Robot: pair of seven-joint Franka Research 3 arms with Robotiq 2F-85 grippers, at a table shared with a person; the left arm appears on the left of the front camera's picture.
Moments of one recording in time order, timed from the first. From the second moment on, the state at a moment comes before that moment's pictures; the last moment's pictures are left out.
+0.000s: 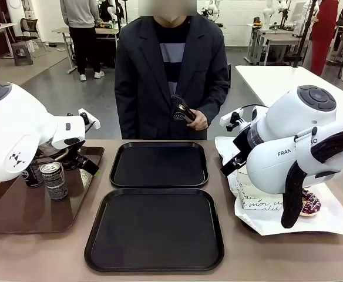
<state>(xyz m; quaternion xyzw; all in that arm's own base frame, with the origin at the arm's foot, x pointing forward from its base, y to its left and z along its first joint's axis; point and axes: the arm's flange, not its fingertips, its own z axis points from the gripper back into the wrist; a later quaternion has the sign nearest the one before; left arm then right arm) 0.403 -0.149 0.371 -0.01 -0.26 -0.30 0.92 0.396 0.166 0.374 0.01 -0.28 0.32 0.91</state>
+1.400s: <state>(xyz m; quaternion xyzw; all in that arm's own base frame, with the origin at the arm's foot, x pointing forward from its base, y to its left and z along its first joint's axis) 0.324 -0.111 0.539 -0.05 -0.31 -0.32 0.90 0.312 0.161 0.504 -0.03 -0.26 0.36 0.90</state>
